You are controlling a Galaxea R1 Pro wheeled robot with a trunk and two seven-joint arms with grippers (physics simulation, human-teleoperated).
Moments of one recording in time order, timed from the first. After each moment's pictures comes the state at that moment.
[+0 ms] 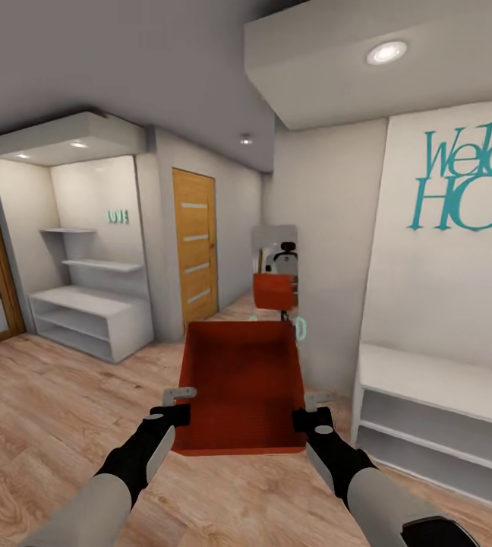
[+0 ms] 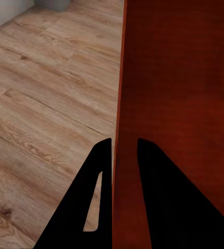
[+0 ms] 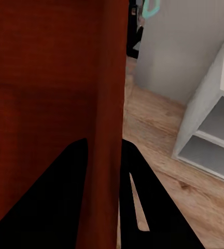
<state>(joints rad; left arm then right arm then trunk) -0.66 -0.08 -0.08 -0.54 0.12 0.26 0.19 -0.73 0.12 0.11 -0.28 0.05 0.00 -0.20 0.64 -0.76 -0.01</state>
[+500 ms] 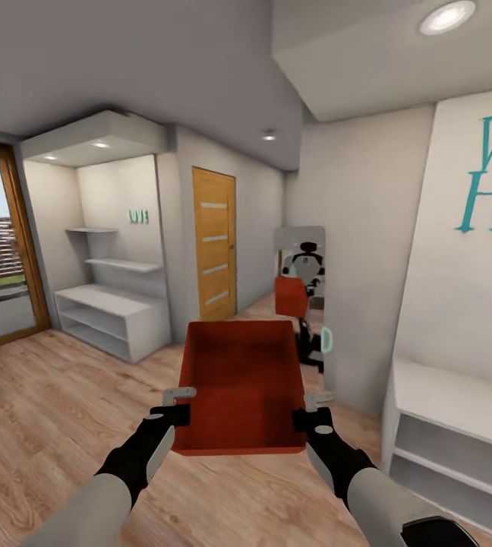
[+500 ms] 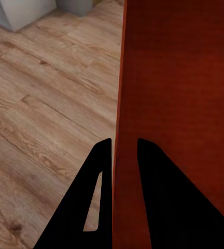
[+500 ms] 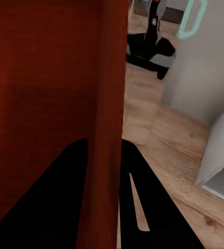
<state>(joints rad) -0.66 -0.08 -0.08 -0.54 0.12 0.26 0.19 -0.73 0.12 0.11 -0.28 0.05 0.00 -0.20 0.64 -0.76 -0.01</state>
